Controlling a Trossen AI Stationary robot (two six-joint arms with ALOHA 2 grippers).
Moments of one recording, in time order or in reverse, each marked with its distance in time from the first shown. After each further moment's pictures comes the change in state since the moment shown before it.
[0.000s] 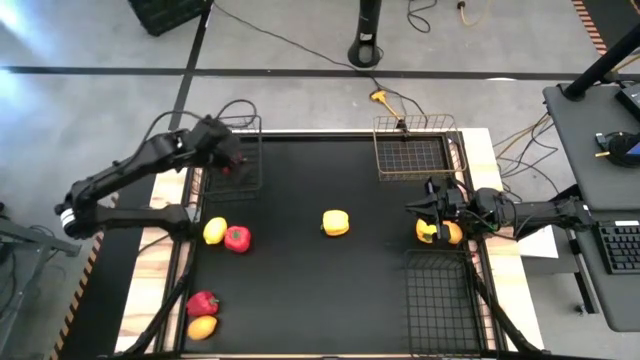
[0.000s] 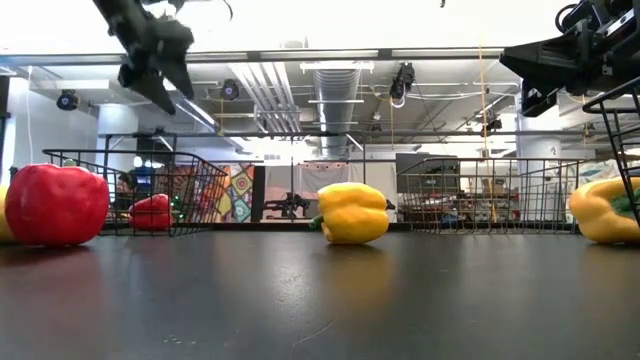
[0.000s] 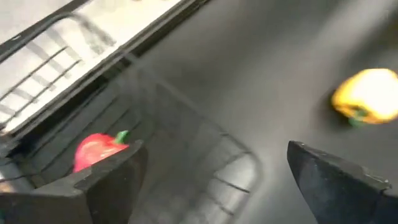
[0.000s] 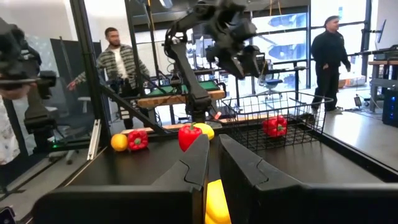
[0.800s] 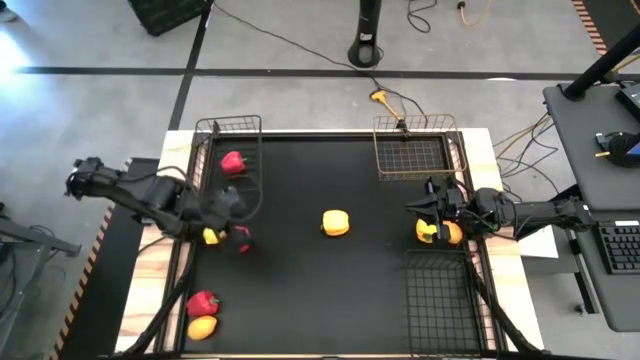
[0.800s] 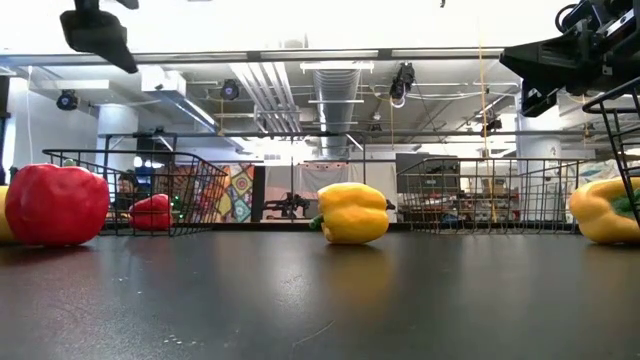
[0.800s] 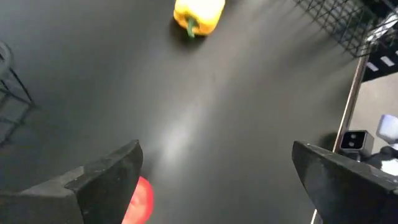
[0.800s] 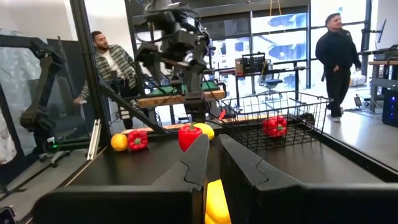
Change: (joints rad) left arm -0.868 0.018 -0.002 -0.026 -0.124 -0.689; right arm 0.000 0.000 0.000 0.000 0.000 0.000
